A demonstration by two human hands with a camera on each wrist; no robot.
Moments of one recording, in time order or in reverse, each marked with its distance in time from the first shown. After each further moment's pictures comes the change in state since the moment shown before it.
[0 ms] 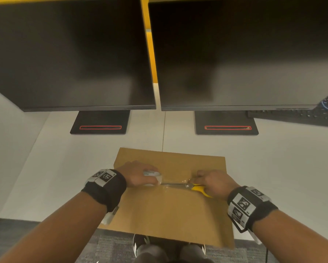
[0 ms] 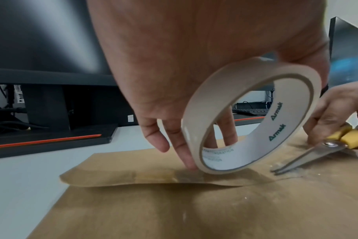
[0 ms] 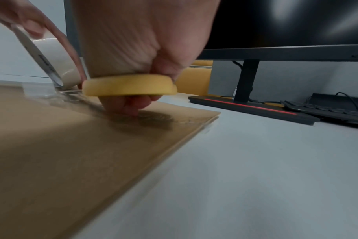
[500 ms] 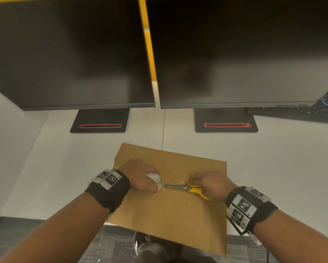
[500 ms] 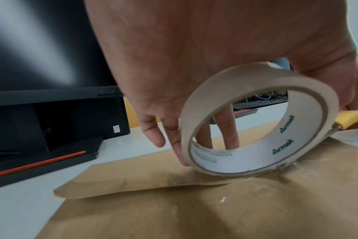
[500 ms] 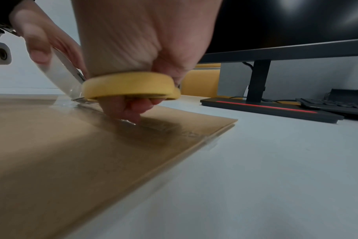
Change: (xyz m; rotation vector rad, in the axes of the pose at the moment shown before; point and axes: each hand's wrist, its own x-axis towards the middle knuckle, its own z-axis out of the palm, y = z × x) left_hand -0.002 0.005 0.010 0.249 0.003 0.045; right_hand -0.005 -0.014 -0.001 -0.082 -0.096 -0.007
